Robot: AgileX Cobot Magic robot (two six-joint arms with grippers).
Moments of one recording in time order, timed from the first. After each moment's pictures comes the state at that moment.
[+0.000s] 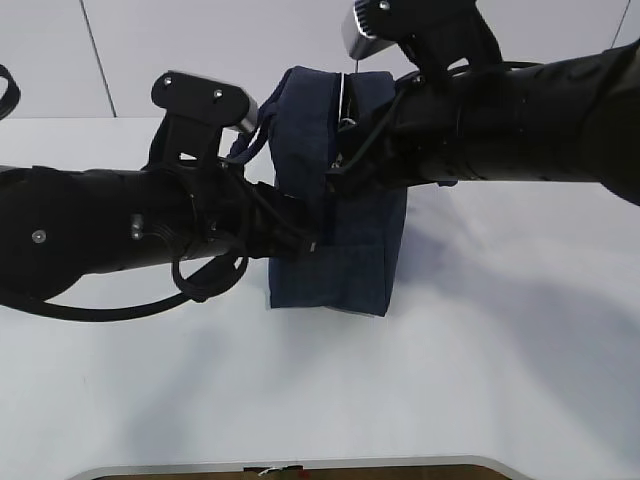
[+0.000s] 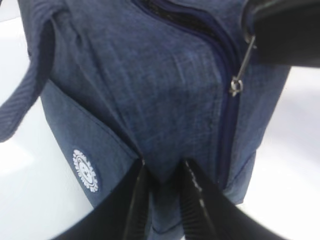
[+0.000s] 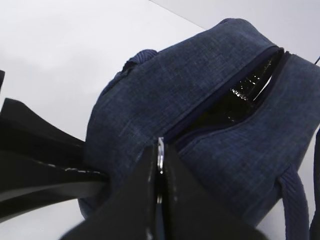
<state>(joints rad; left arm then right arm) -0.78 1.63 -0.84 -0.34 -0.24 0.16 0.58 1.49 -0.99 -0.35 0.07 0.20</state>
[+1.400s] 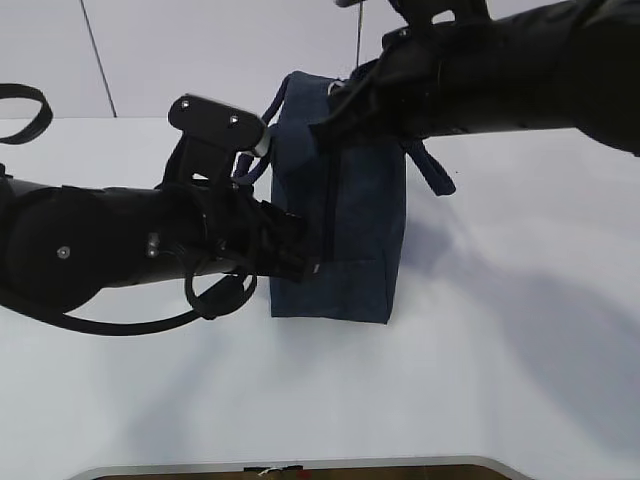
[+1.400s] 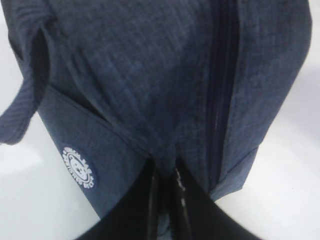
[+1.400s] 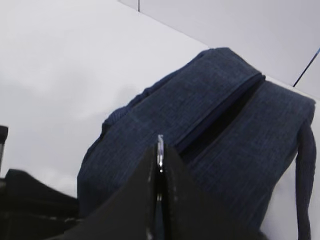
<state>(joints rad) -0.78 1.68 -0.83 -0.32 -0.24 0.16 0.58 1.53 -1.11 -0.34 0.15 0.21</state>
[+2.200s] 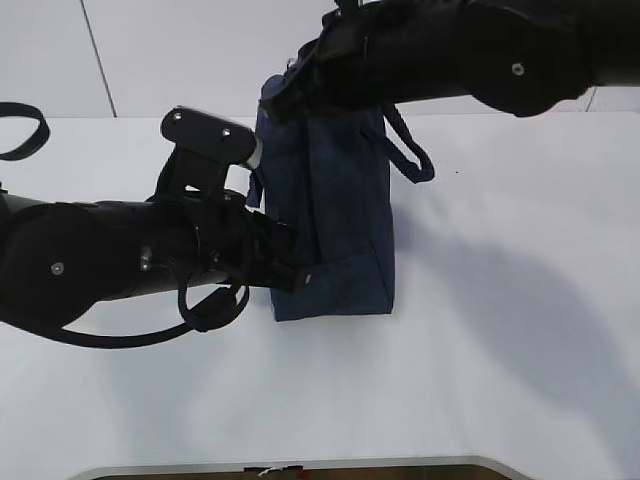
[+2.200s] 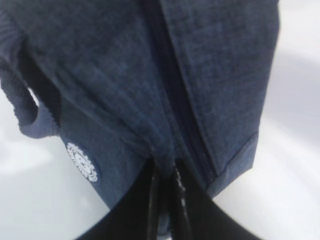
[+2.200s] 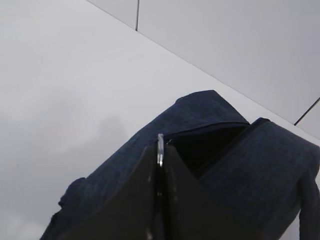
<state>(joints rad) -0.78 1.68 -0.80 -0.32 -0.27 0.16 0.58 1.72 -1.33 -0.41 0.15 0.21</state>
